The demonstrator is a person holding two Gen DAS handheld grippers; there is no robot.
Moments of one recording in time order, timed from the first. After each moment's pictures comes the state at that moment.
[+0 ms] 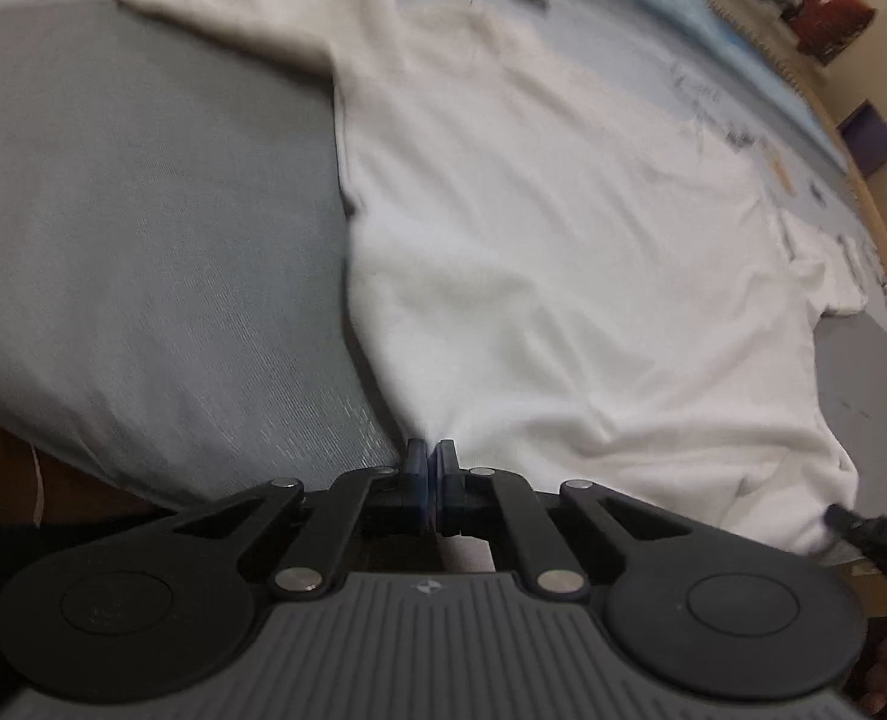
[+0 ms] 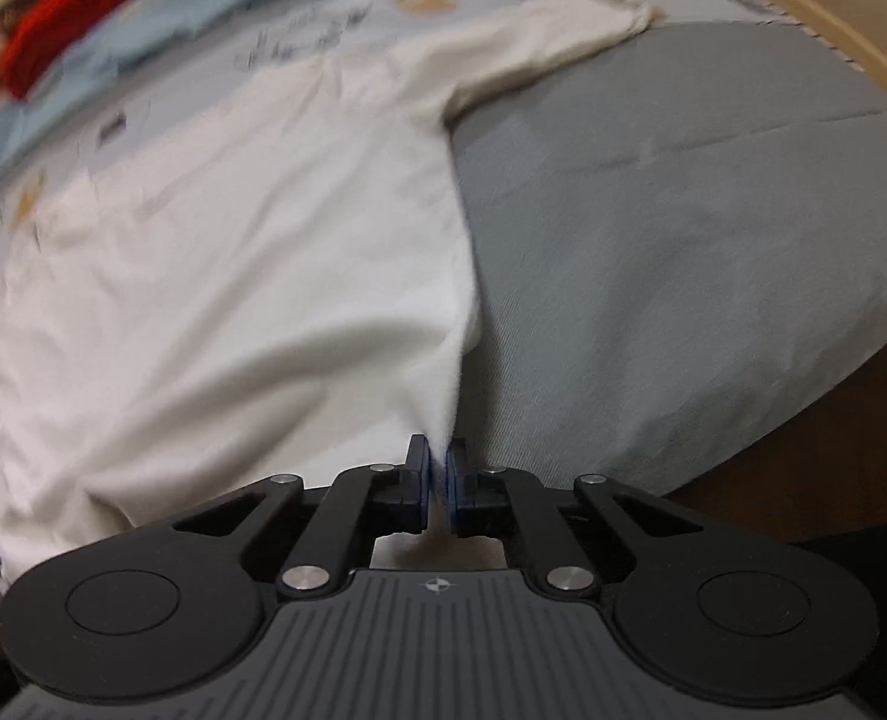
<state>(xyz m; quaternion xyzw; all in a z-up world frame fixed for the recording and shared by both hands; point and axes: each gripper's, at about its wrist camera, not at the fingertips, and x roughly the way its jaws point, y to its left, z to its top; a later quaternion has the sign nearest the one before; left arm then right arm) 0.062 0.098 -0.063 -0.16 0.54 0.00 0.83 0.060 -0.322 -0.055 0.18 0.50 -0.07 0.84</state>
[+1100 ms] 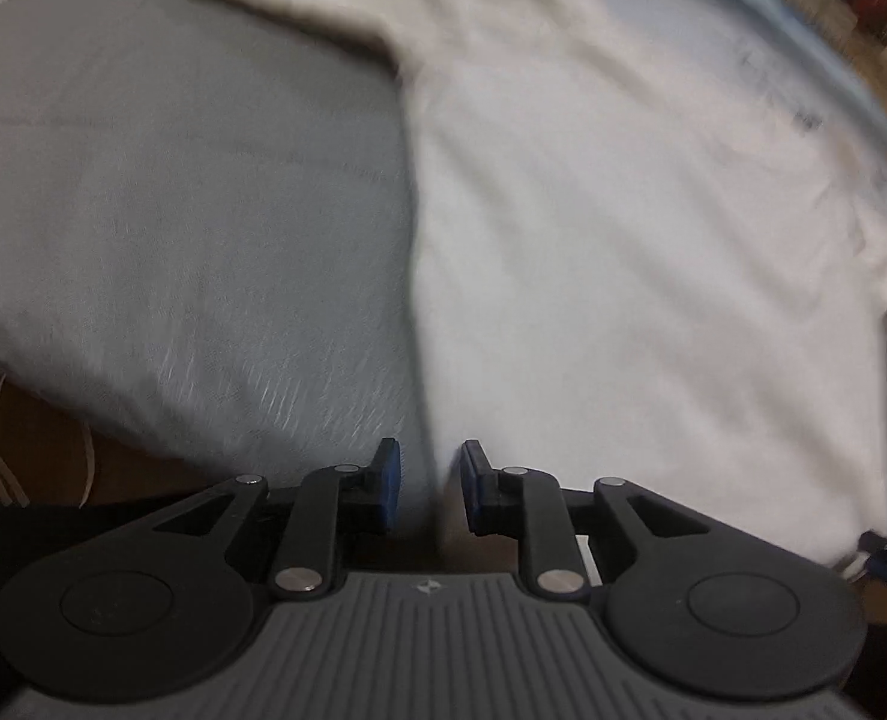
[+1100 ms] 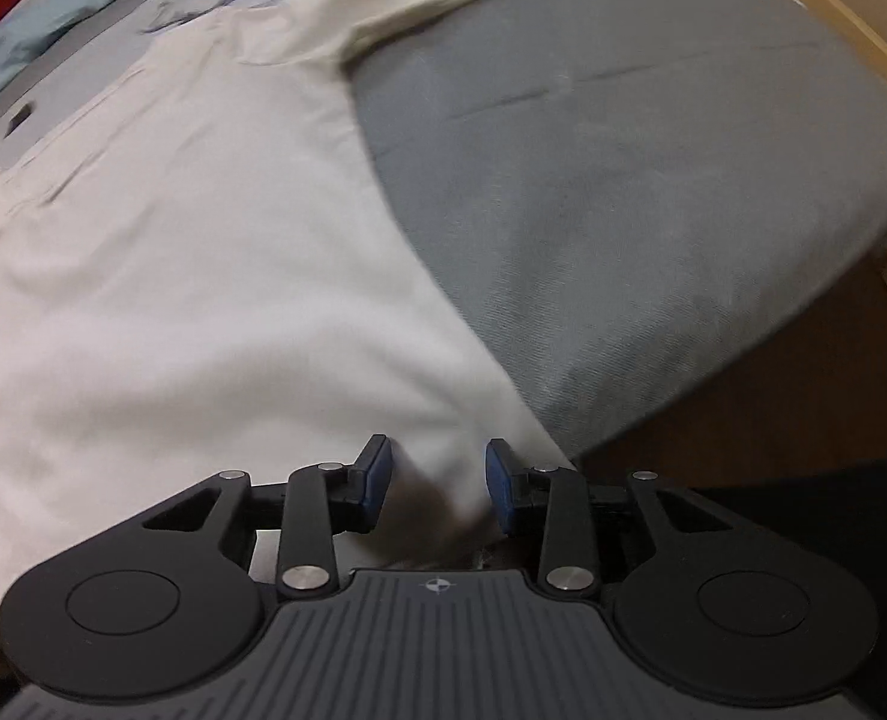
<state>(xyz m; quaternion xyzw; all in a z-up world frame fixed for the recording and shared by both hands) 0.079 0.099 -0.079 -0.15 0.57 0.05 0.80 0.072 -0.335 -0.086 0.18 0.55 -0.15 0.80</state>
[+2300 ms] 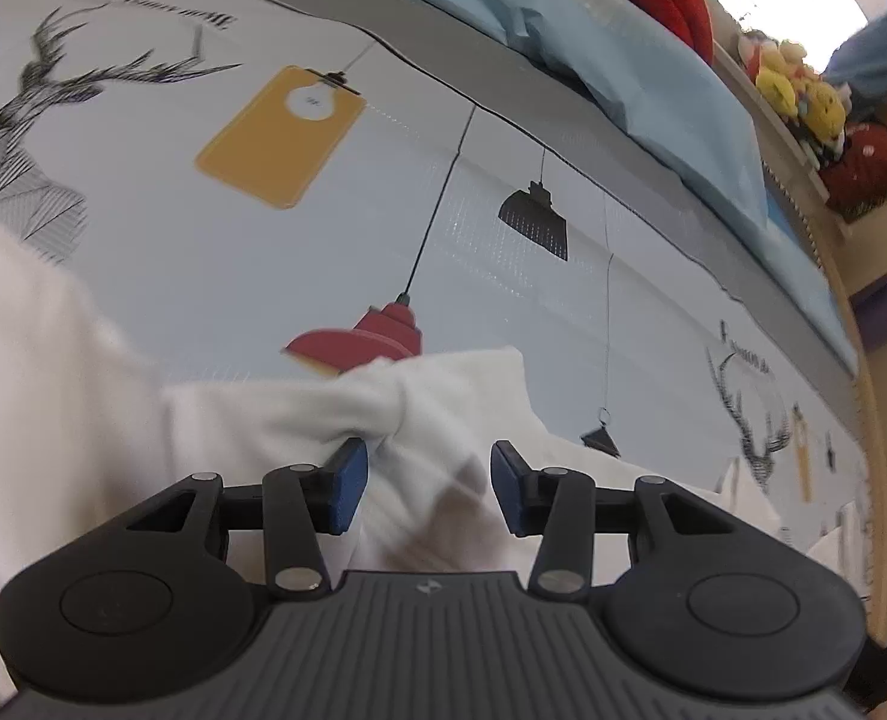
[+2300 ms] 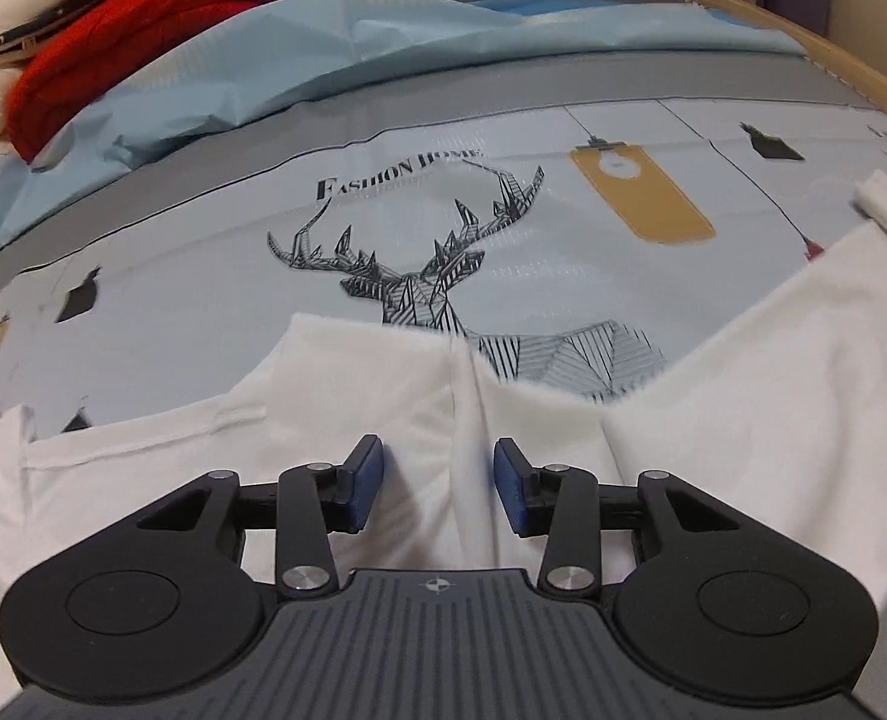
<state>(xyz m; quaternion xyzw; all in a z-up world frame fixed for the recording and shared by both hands) 0.408 0.115 -0.111 -0.25 0.50 0.01 0.83 0.411 -0.296 -0.123 0.10 0.43 0.01 0.90</state>
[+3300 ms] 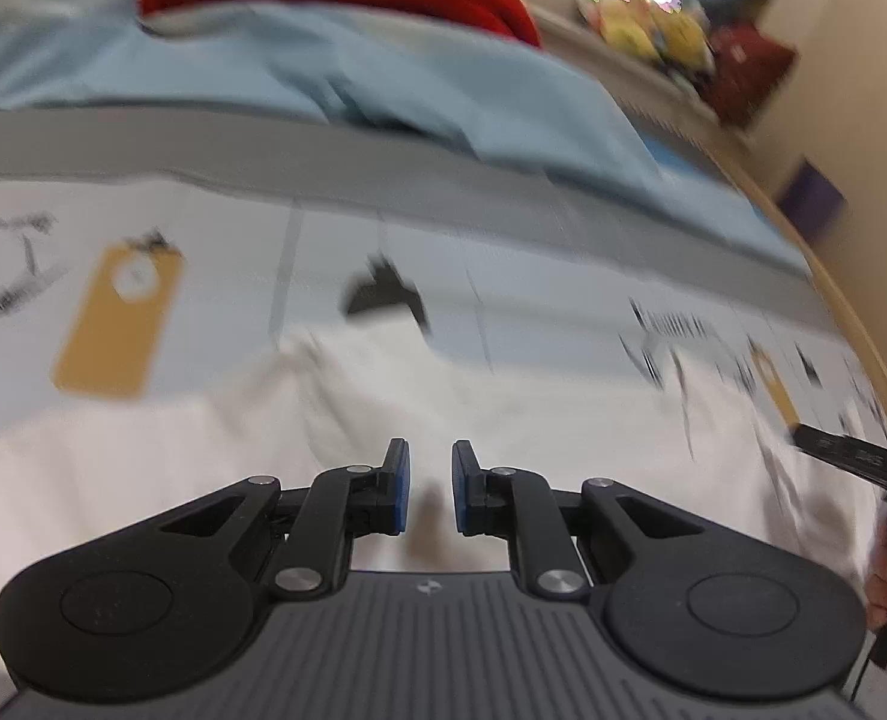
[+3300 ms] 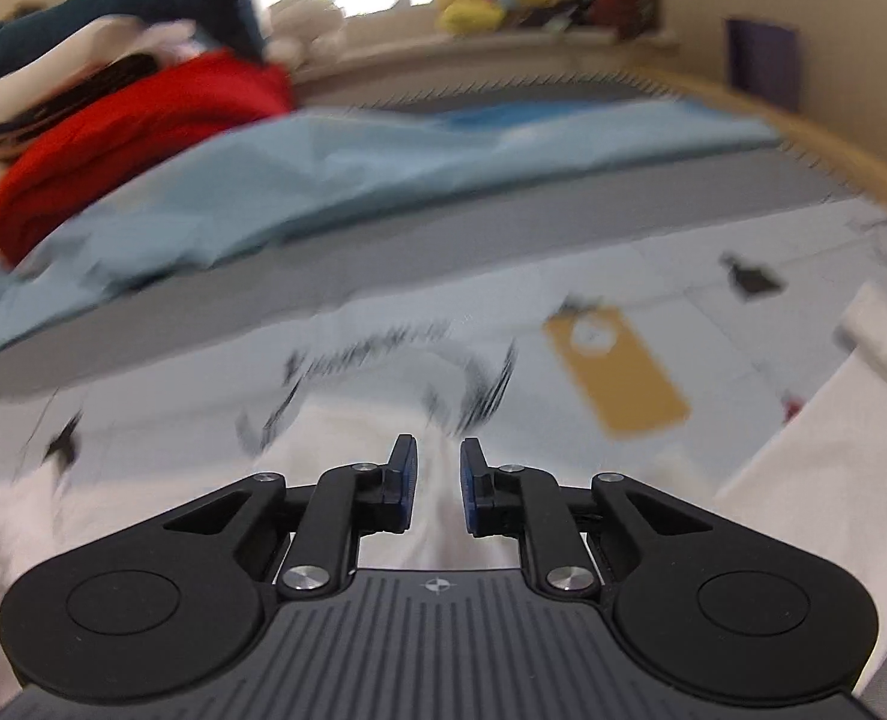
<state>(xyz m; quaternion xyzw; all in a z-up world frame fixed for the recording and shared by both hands) 0.438 0.061 -0.080 -0.11 0.44 -0.10 0.88 0.440 -0.324 -0.094 0.13 0.40 0.02 0.91</state>
